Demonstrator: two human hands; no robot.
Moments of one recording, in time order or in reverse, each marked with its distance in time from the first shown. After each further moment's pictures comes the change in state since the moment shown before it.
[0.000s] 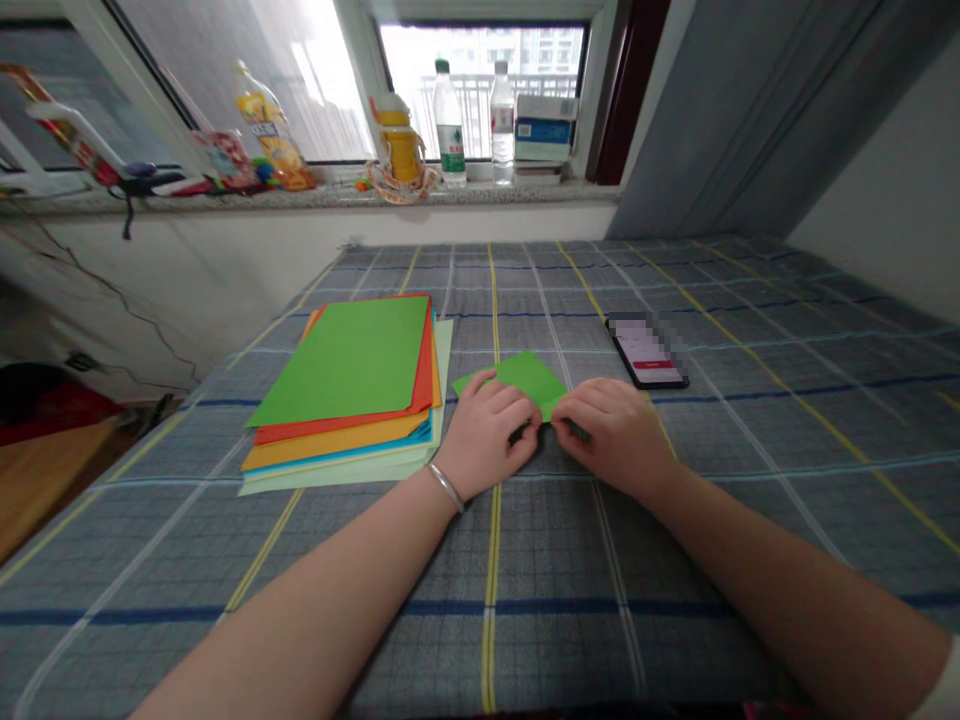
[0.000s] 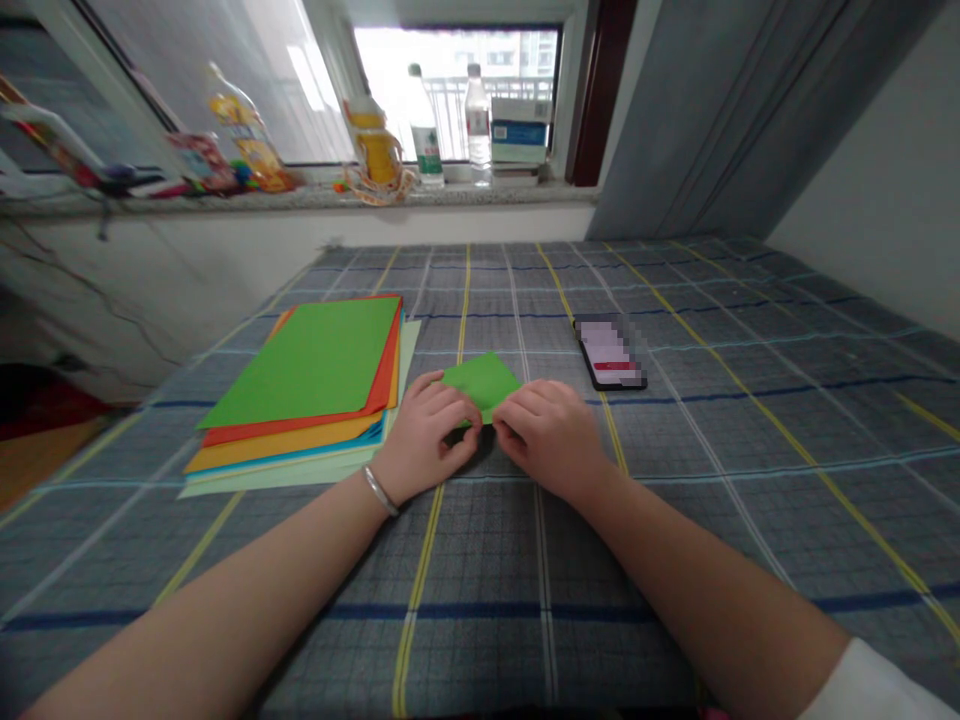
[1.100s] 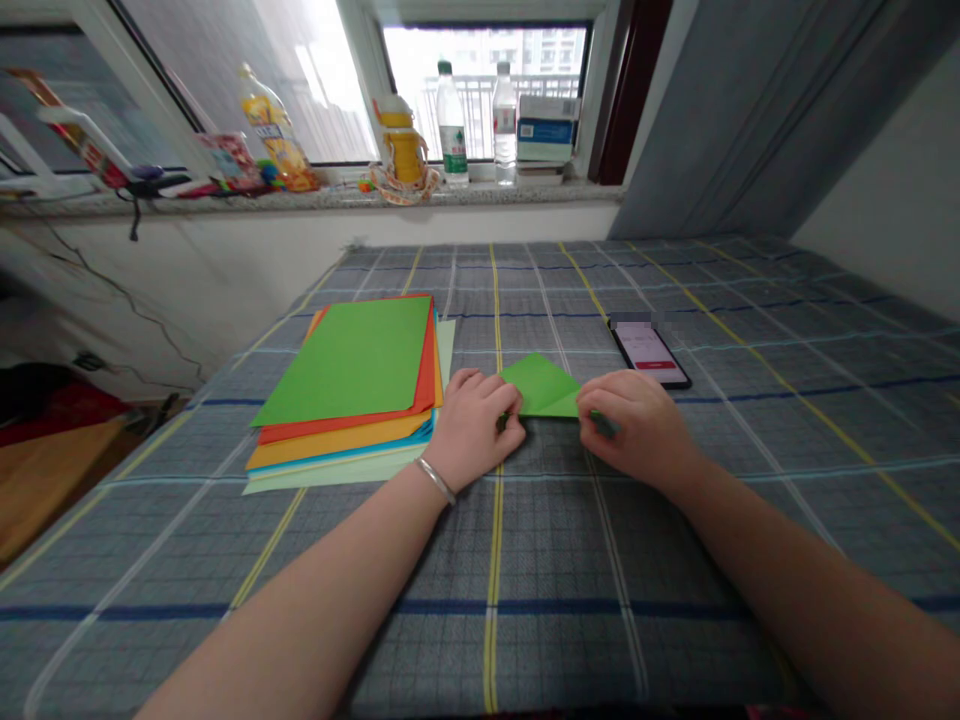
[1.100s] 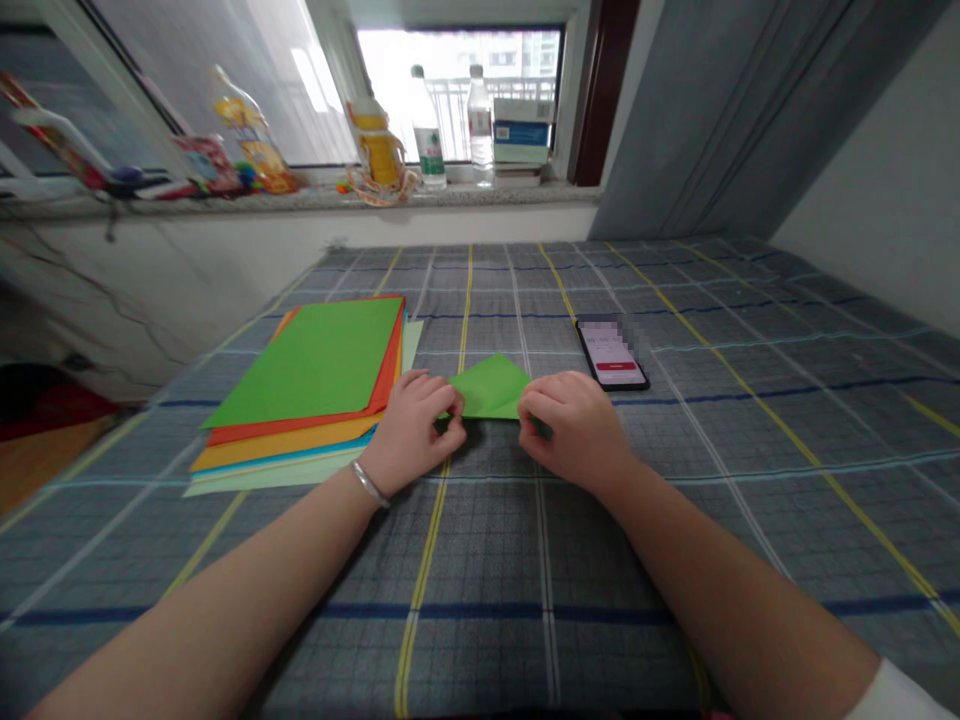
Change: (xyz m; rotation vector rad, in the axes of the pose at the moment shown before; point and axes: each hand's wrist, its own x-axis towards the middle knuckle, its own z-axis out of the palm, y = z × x) left_hand 0.001 -0.010 -0.011 0.142 -0.061 -0.095; right_hand -0.002 0.015 -0.009 0.020 0.068 -0.010
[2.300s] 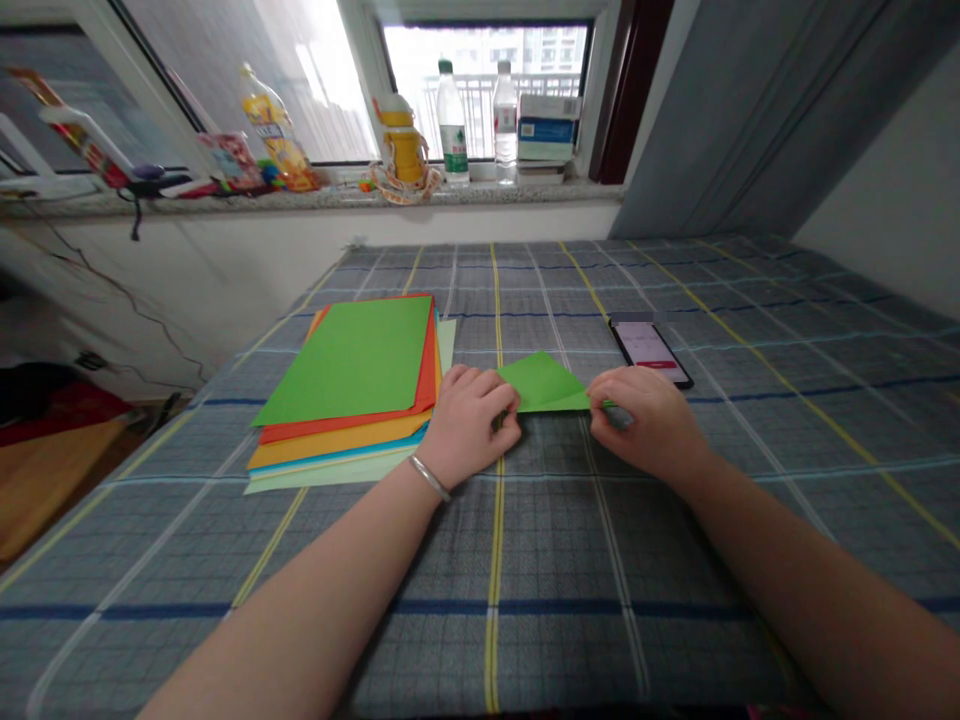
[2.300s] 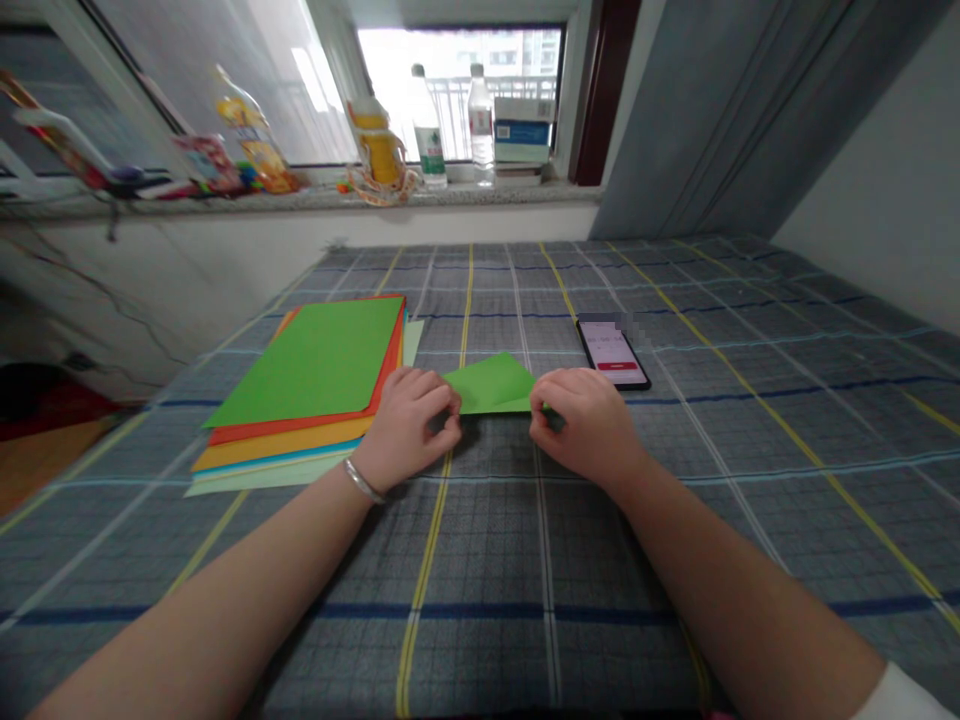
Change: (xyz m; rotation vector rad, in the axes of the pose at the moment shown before) left_hand -0.001 -0.006 -0.005 0.030 0.042 0.049; right_hand -0.002 0.012 0.000 0.023 0.023 0.044
